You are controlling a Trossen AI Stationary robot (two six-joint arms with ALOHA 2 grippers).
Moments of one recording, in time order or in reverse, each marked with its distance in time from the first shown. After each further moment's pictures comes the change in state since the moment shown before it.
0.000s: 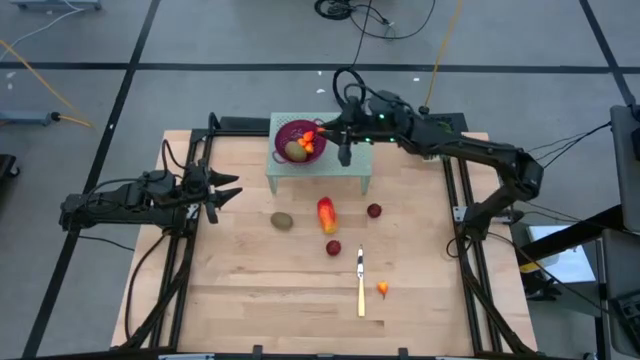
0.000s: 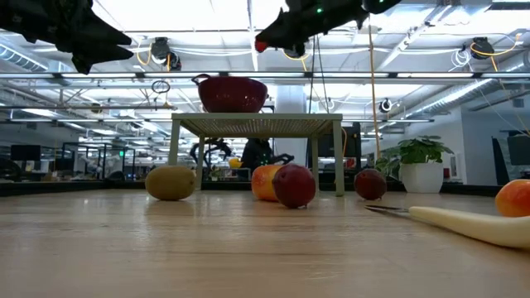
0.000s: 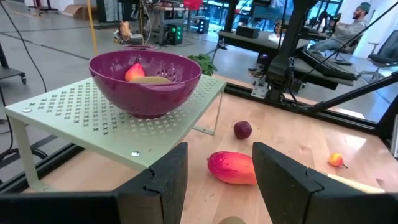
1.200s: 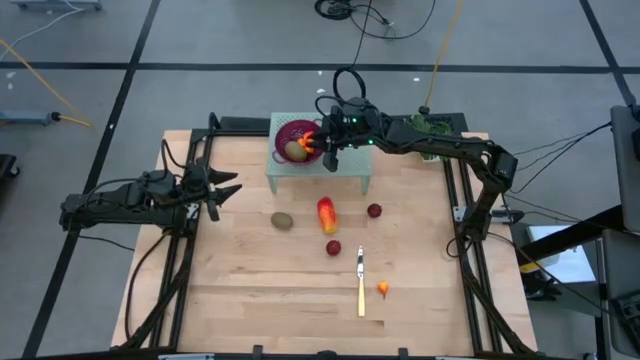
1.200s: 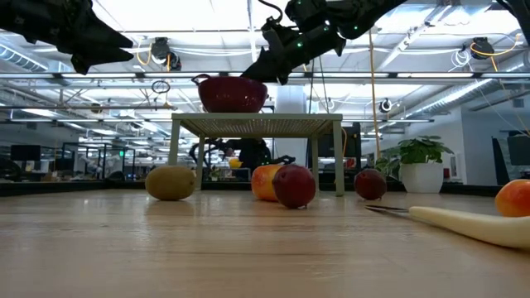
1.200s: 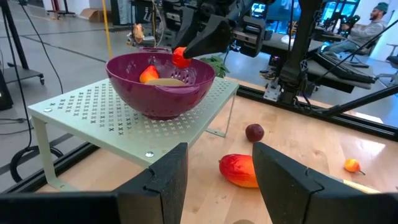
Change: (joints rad) left arm 0.000 0.000 0.000 0.000 -0.053 0.002; right arm -0.008 0.199 0.065 -0.028 -0.032 -0.105
